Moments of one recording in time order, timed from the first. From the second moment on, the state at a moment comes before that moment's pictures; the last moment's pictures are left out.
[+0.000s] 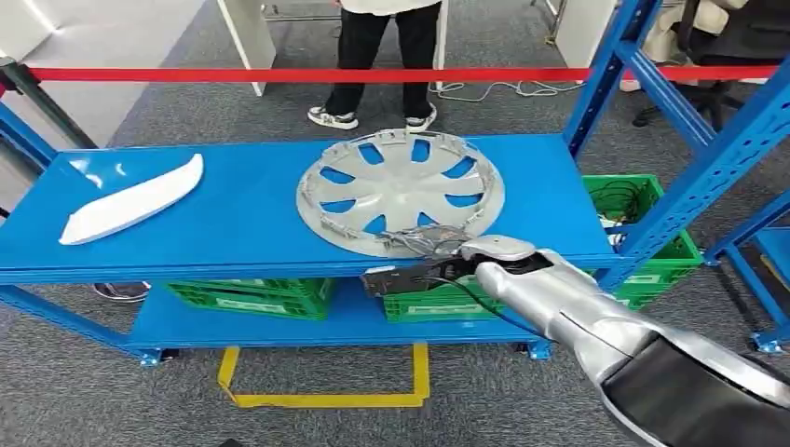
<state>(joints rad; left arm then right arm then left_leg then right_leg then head) -0.06 -0.10 1.00 -0.22 -1.30 0.03 -0.44 -0.95 0.08 1.10 -0.45 0.75 0.22 -0.16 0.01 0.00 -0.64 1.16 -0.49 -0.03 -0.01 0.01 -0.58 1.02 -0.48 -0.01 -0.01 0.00</state>
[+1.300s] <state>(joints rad) -0.06 -0.09 1.01 -0.22 -1.31 0.04 -0.45 -0.96 0.08 1.10 -0.44 0.75 0.22 -0.21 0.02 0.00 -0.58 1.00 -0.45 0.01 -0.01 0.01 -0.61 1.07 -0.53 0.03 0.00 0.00</state>
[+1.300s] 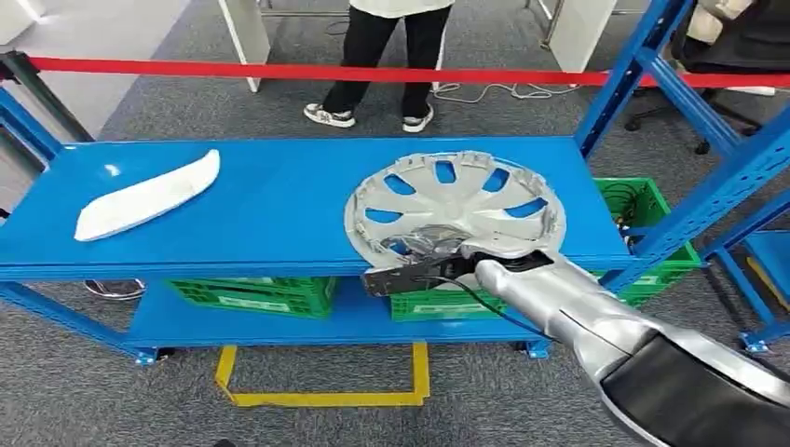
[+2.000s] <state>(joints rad) -0.06 -0.09 1.02 -0.22 -1.31 0.03 -0.46 -0.94 0.08 1.10 -0.45 0.75 0.20 -0.21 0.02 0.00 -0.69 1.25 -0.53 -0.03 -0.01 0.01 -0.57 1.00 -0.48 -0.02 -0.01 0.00</state>
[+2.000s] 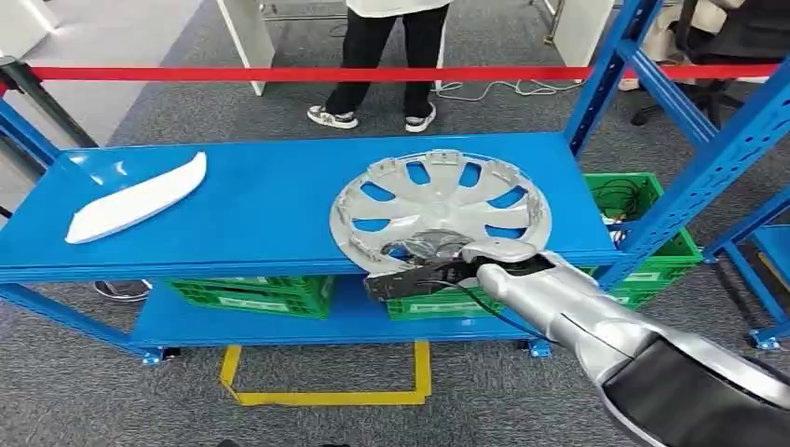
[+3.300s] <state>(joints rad) -0.06 -0.09 1.05 -0.22 -1.30 0.05 -0.45 -0.96 0.09 1.08 -0.43 0.88 0.23 -0.04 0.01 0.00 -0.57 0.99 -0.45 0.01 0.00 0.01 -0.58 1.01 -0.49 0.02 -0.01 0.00</state>
